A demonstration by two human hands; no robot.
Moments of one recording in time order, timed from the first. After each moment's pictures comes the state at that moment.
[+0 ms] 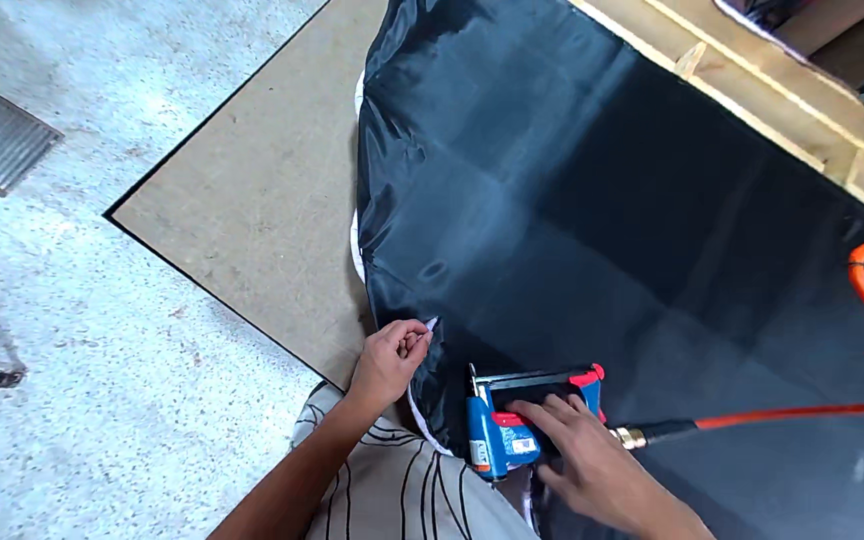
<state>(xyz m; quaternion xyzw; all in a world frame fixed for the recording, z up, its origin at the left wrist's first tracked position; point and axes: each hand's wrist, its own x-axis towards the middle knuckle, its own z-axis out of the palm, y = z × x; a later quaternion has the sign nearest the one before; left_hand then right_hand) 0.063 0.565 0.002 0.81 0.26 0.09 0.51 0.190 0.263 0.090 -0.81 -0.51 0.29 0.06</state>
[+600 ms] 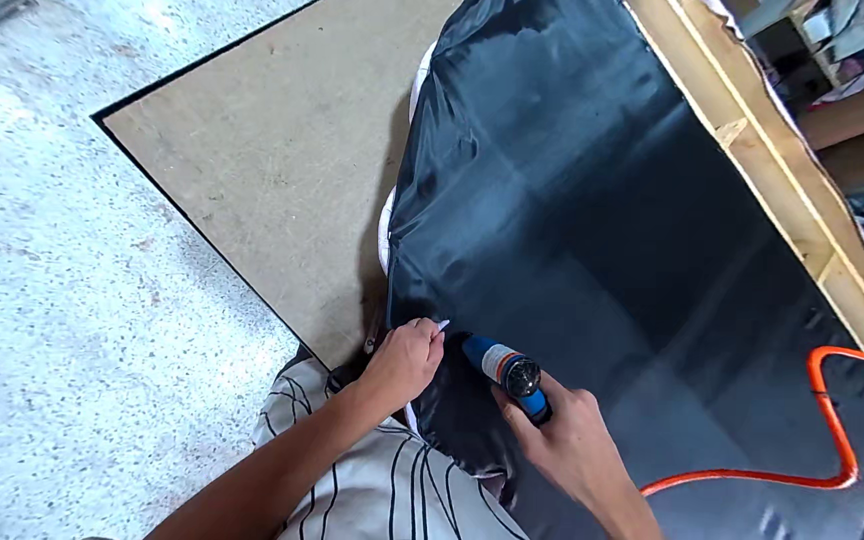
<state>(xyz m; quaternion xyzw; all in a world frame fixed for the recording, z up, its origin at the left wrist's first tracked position) 0.079 0.563 0.030 0.83 0.25 -0.07 0.49 0.204 0.360 0.123 -0.89 -0.39 0.19 0.11</state>
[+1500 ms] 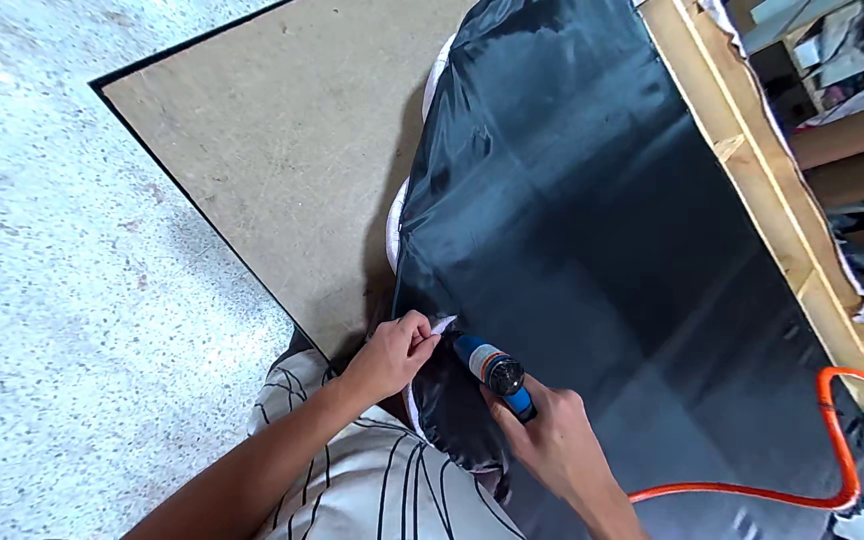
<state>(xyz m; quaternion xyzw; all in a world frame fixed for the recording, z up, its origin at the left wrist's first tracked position) 0.052 0.572 0.006 0.77 0.25 0.02 0.59 0.191 0.366 0.116 -0.88 -0.43 0.18 0.09</state>
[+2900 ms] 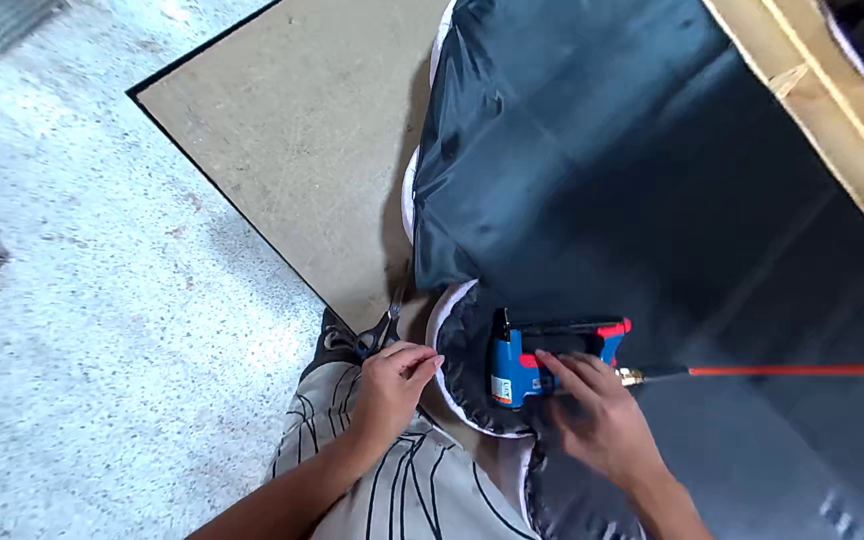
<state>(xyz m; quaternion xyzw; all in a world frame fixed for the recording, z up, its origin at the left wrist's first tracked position) -0.031 0.502 0.015 0.67 0.40 0.07 0.62 0.196 0.269 0.074 -0.83 -0.54 0.11 0.11</state>
